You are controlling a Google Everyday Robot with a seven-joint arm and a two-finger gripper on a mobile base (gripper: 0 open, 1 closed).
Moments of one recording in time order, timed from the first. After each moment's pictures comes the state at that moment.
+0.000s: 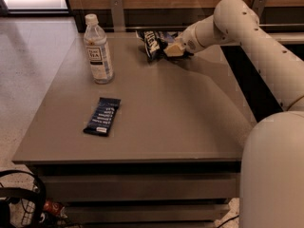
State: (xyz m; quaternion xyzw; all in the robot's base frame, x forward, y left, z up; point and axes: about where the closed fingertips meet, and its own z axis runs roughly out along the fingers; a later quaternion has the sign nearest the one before) arm 0.811 -0.092 0.832 -0.46 0.77 0.13 0.42
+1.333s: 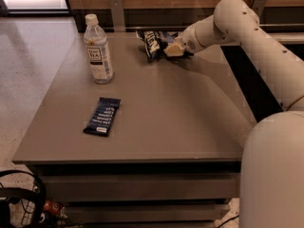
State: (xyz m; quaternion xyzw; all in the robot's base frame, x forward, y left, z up) arm 0.811 -0.092 0.832 -0.46 0.77 0.13 0.42
